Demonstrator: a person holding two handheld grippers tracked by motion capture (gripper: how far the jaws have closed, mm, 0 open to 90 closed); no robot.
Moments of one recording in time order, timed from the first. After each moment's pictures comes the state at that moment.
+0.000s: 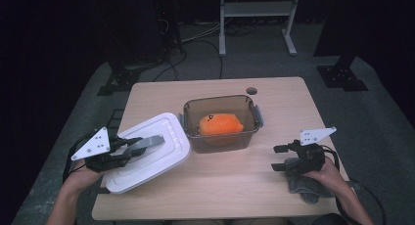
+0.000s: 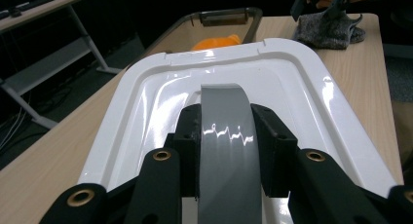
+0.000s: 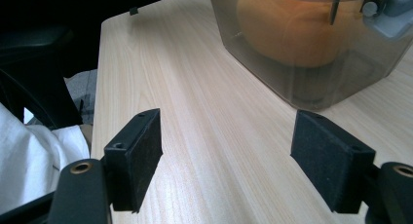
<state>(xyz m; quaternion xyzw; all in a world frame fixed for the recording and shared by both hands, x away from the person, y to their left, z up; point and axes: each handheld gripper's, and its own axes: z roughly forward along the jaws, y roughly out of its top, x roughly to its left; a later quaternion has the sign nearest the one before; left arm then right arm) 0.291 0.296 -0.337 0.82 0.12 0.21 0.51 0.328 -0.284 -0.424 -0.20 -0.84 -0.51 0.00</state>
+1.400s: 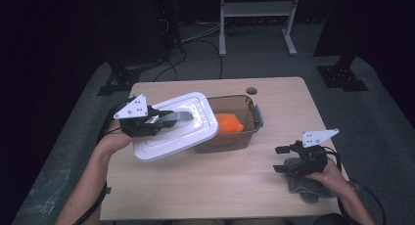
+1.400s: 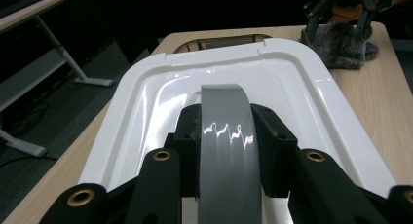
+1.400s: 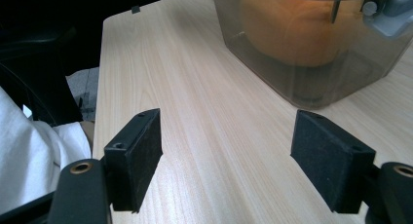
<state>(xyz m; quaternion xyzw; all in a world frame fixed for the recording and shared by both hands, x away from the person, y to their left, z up) 0.367 0.220 -0.305 0.85 0.08 0.19 0.49 0.323 -0.289 -0.424 -0.19 -0.84 -0.51 0.00</state>
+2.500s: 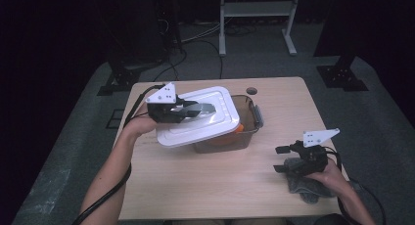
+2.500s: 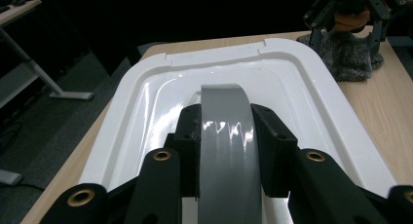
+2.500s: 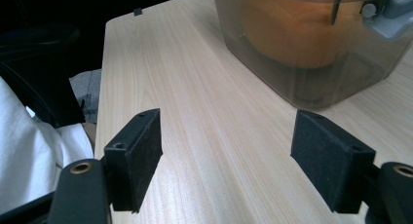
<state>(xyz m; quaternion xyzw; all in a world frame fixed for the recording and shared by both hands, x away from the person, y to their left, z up) 0.411 0.159 -0.305 0.85 0.03 0.16 0.49 0.324 -0.290 -0.424 -0.19 -0.83 -0.52 0.00</state>
